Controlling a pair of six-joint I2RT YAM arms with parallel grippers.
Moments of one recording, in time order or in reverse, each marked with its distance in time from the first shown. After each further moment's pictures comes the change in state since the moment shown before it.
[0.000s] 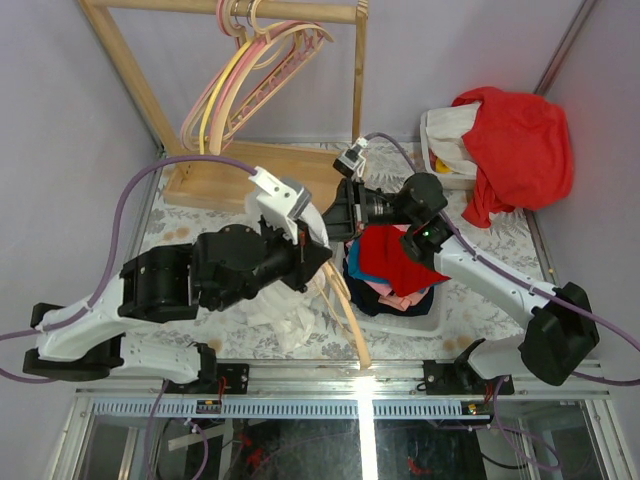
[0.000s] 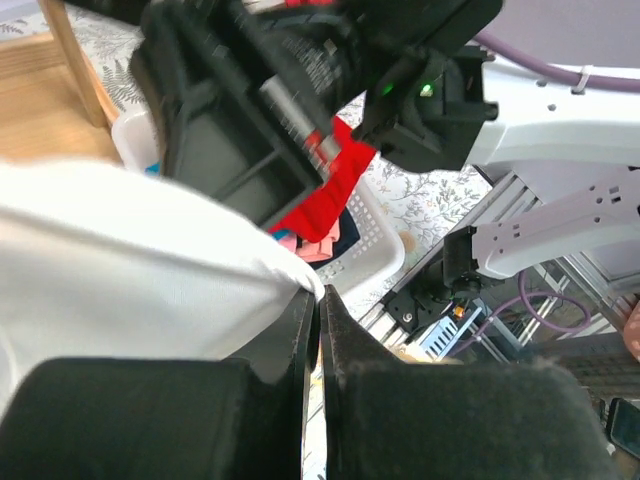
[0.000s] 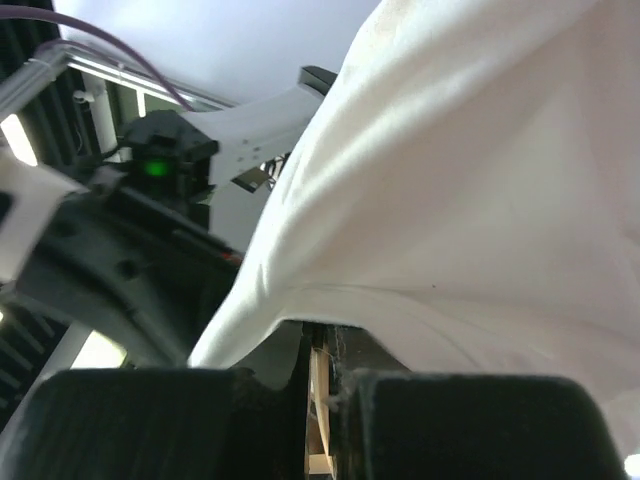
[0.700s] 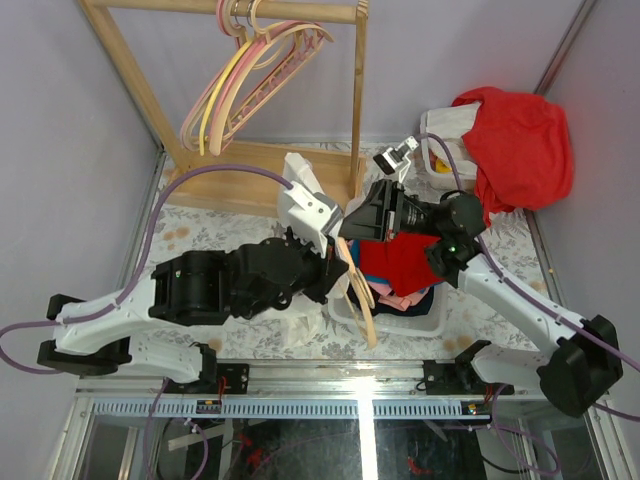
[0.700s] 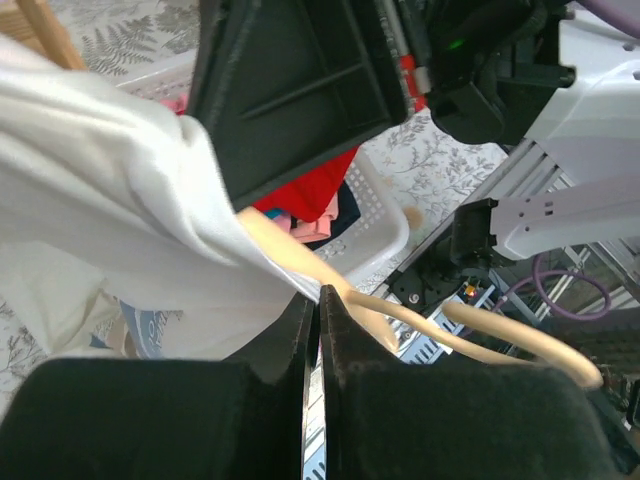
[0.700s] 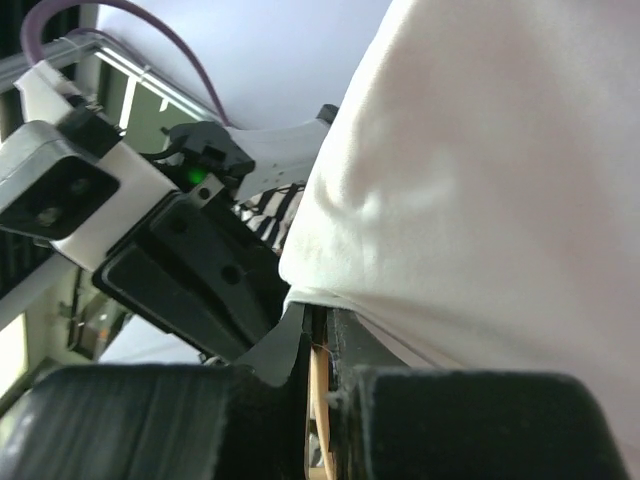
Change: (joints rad) left arm -0.045 0.043 -0.052 0.004 -0.024 -0.031; right arm -0.097 -0.168 -0.155 0.256 0.077 0.014
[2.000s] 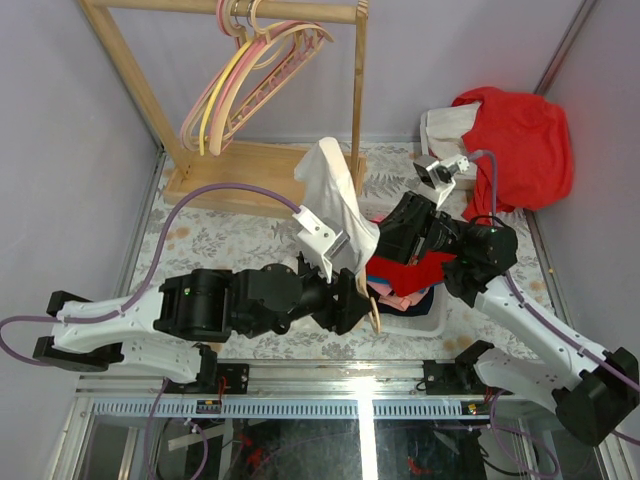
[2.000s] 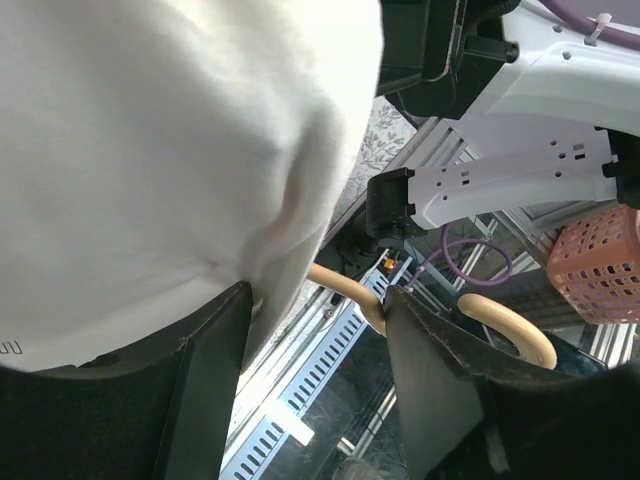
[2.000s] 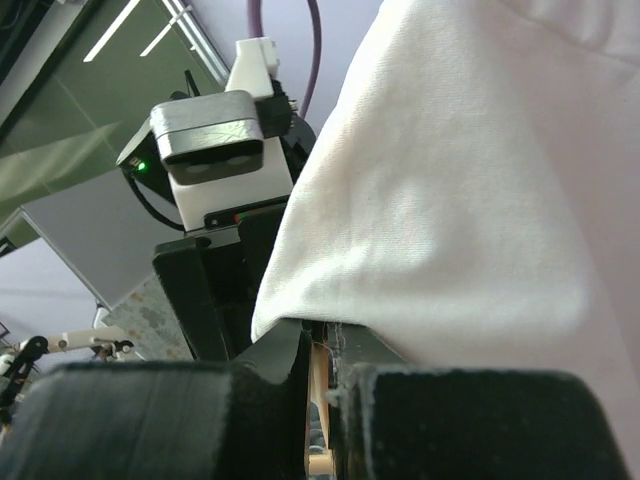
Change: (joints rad) left arm -0.101 -0.051 -0.156 0.165 0.054 -0.085; right arm 0.000 -0.188 -0.100 0.140 0.039 -0.220
